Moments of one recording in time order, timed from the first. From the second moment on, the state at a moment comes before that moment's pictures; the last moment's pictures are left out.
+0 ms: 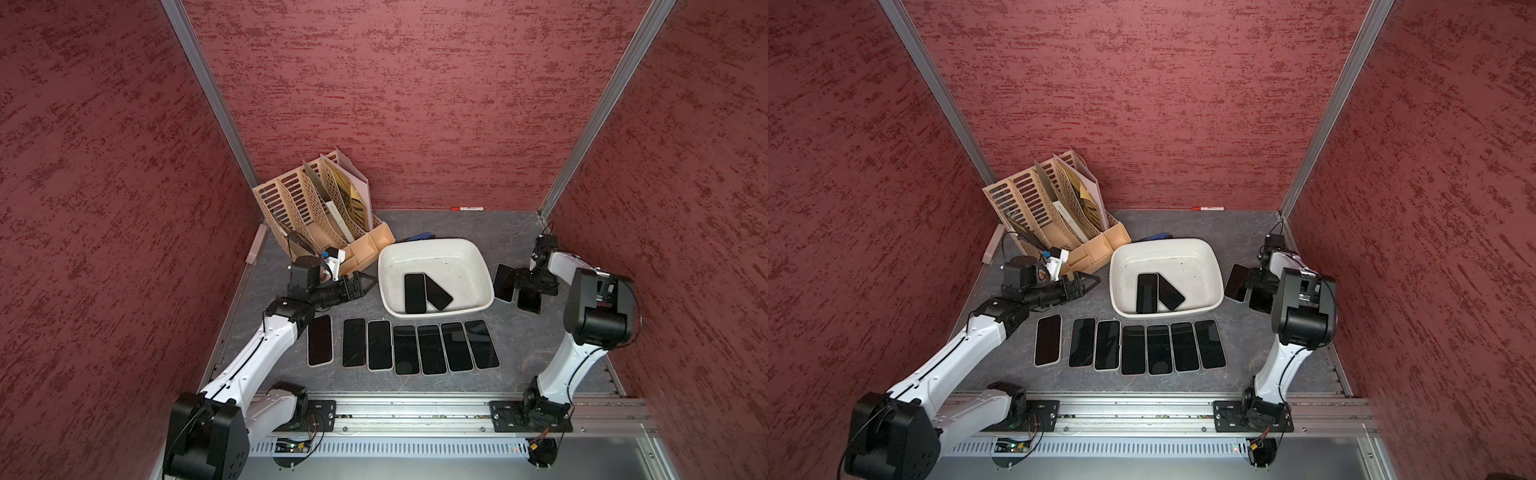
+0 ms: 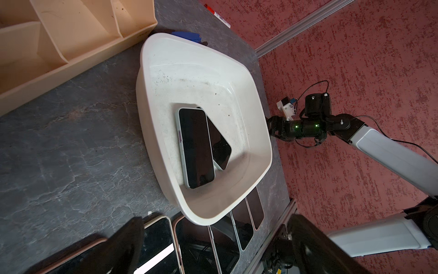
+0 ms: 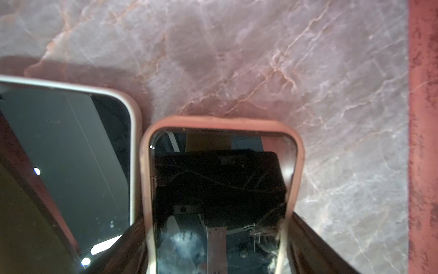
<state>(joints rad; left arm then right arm) -0.22 1.07 0.68 -0.20 0.64 -0.63 -0.25 1.89 1.23 -0.64 0.08 0.04</state>
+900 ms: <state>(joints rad) -0.21 1.02 0.68 -0.19 0.63 -0.67 -0.11 1.41 1.24 -0.68 0.00 0.25</state>
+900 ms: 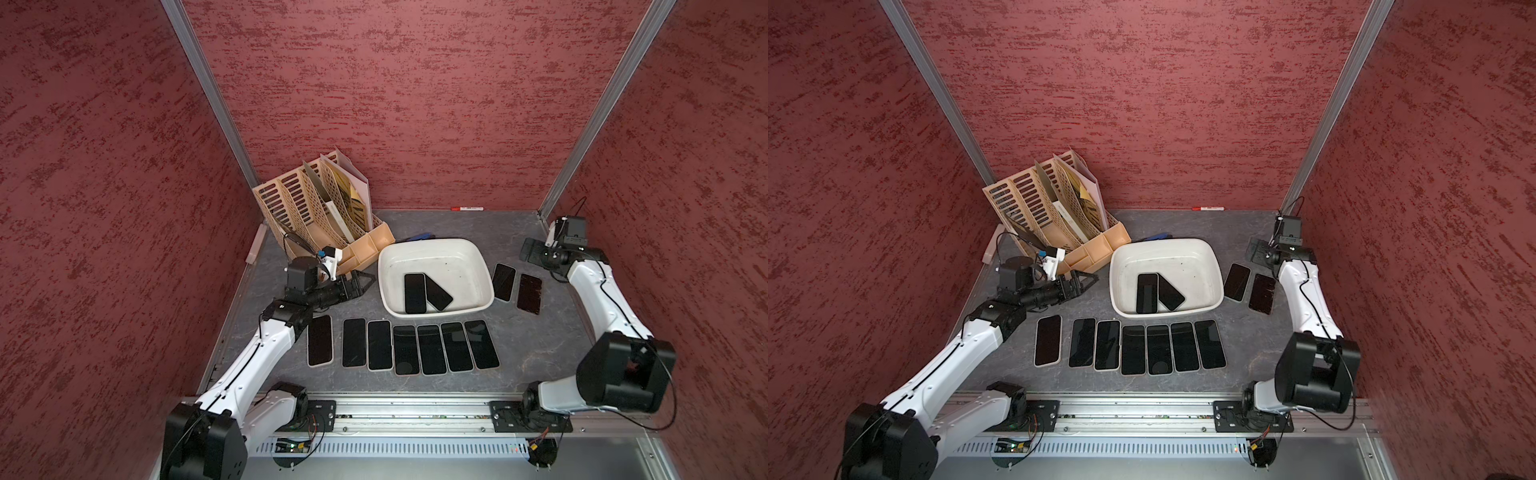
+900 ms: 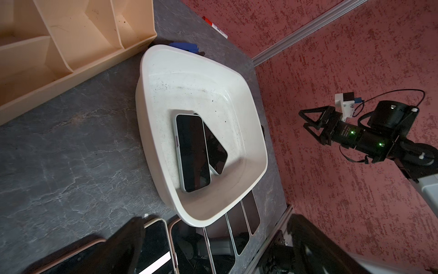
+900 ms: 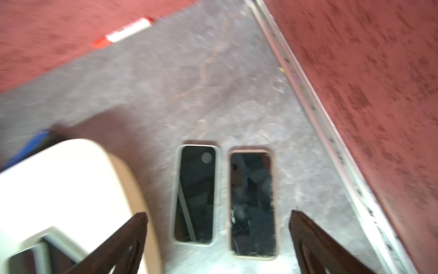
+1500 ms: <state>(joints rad) -0.21 0.77 0.62 -0.27 0.58 -0.73 0.78 1.75 1.42 -0.81 0.24 0.59</state>
